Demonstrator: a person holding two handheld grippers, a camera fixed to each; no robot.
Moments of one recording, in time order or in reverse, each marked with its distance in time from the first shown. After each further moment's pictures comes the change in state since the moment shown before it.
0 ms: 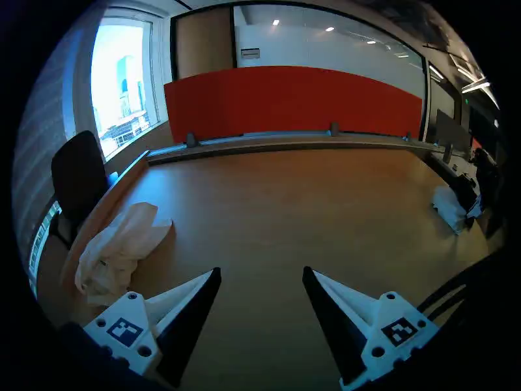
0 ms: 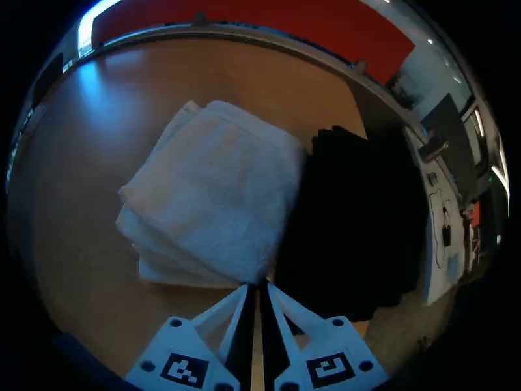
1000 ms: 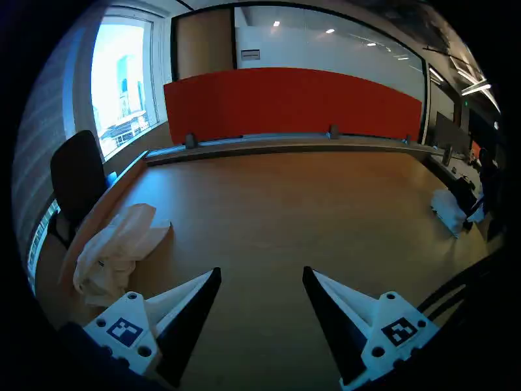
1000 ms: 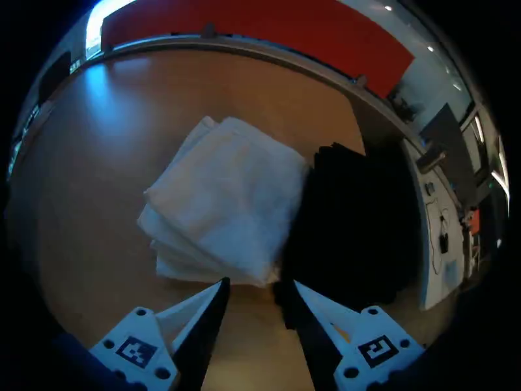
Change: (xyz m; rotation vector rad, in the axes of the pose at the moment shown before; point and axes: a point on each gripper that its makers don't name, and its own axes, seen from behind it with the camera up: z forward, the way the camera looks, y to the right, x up) left arm 0.004 0.001 0.002 -0.008 0.009 -0.008; right arm 0.005 -0.011 -0.022 0.009 0.072 -0.026
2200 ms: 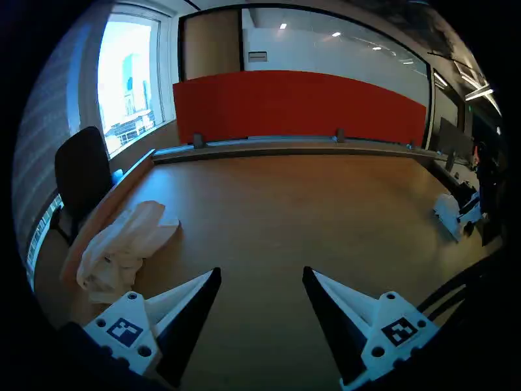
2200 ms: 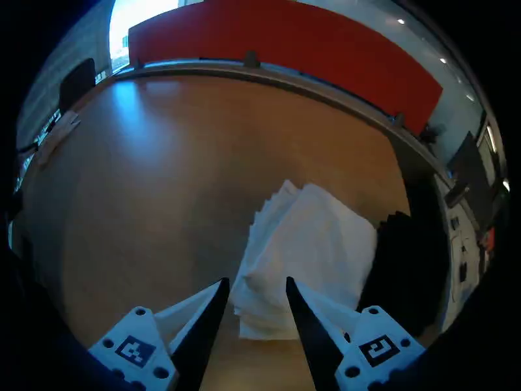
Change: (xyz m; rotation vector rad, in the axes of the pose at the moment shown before) left arm -0.003 -0.016 -0.007 0.021 0.010 -0.025; right arm 0.075 -0.092 0.002 0.149 0.139 -0.040
